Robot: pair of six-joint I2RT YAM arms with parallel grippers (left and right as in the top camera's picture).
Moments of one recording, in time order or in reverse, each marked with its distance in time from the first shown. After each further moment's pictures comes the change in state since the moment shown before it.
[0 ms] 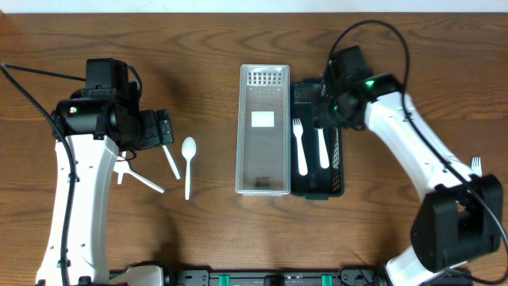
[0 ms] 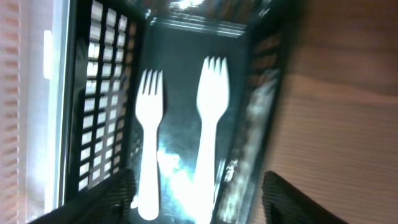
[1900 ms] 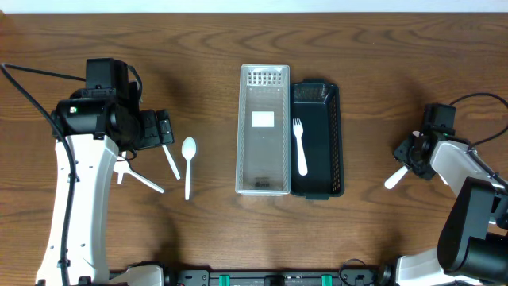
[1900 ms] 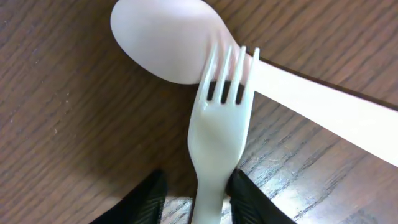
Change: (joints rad) left arm 0.000 0.000 0.000 0.000 0.000 0.000; right arm -0.526 -0.064 -0.585 0.446 0.158 0.274
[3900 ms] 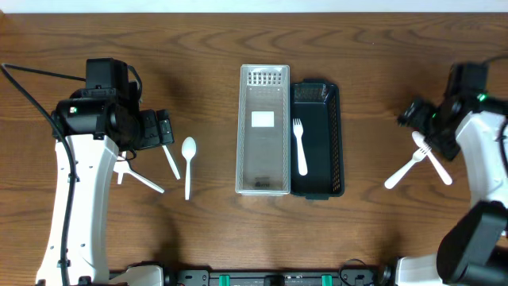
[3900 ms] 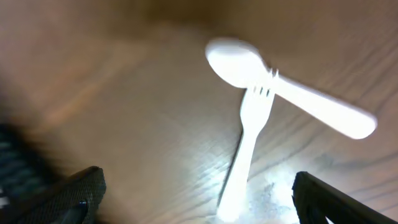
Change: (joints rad) left arm 0.000 0.000 0.000 0.000 0.000 0.000; right arm 0.000 -0.061 0.337 -0.432 -0.122 -0.010
